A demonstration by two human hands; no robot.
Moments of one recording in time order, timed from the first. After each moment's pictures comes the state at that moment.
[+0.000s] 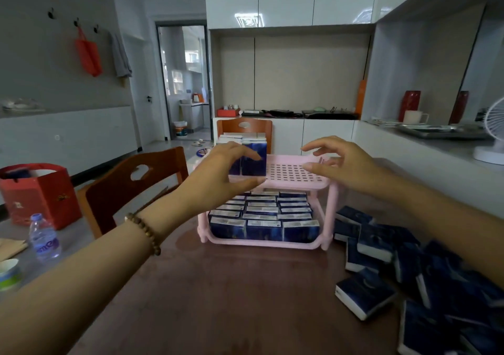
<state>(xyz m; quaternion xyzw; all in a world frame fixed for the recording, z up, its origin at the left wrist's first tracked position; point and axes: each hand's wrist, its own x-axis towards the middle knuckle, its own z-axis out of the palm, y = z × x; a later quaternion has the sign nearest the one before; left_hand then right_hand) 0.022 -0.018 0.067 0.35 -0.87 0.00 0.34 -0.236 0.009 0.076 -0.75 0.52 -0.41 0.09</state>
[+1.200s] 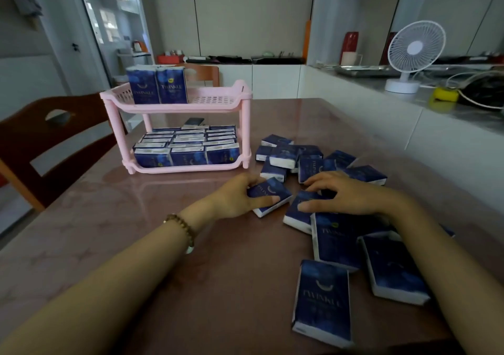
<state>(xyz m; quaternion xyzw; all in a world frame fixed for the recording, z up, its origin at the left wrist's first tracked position) -0.122 0.069 -0.072 0.31 -0.85 -0.37 0.20 -0.335 0.172 -0.037 -0.71 0.67 -0.10 0.20</state>
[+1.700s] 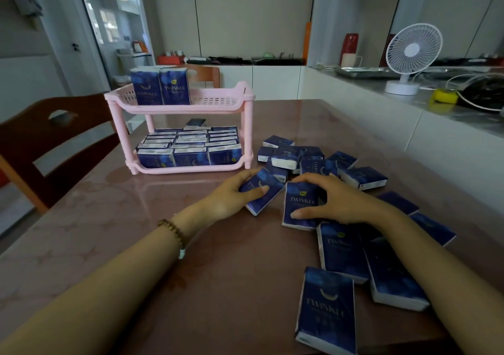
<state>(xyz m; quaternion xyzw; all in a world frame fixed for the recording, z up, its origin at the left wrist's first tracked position) -0.110 0.067 -0.077 0.29 -0.76 -0.50 0.28 -0.321 0.170 -0.053 -0.70 0.64 -0.22 0.23</state>
